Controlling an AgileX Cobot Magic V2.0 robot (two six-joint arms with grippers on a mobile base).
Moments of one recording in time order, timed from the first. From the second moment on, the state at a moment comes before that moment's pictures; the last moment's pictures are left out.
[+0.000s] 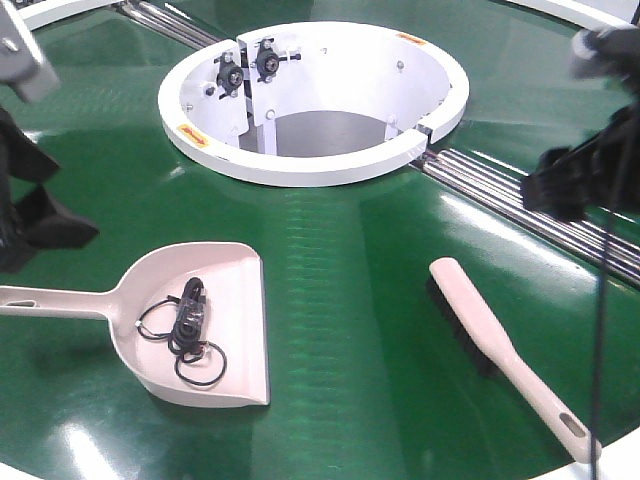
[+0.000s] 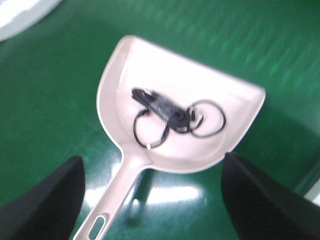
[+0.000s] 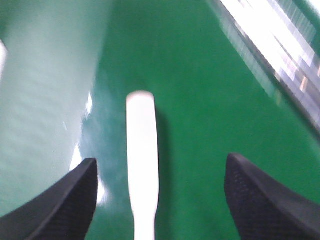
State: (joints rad) left arm -0.18 1.25 -1.39 -0.25 1.22 0.84; right arm 0.19 1.24 -1.25 -0.02 0.95 -0.02
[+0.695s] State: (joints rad) left arm -0.18 0.51 -1.00 -0.15 0.81 0.34; right arm 0.23 0.42 -0.69 -0.02 0.49 -0.07
